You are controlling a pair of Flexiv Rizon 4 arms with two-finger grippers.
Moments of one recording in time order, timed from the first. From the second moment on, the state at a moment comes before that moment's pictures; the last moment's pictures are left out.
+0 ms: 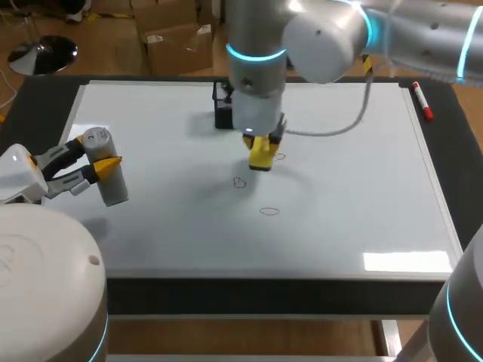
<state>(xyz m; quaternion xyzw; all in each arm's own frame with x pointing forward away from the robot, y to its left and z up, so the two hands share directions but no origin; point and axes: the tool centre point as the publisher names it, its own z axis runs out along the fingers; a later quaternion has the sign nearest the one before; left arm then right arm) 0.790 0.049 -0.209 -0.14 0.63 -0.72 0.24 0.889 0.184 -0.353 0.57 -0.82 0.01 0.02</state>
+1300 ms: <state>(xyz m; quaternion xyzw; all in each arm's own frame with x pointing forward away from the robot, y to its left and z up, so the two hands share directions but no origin) 0.790 0.049 -0.209 -0.14 0.63 -0.72 0.24 0.859 0.255 -0.406 0.65 -0.76 -0.01 0.03</state>
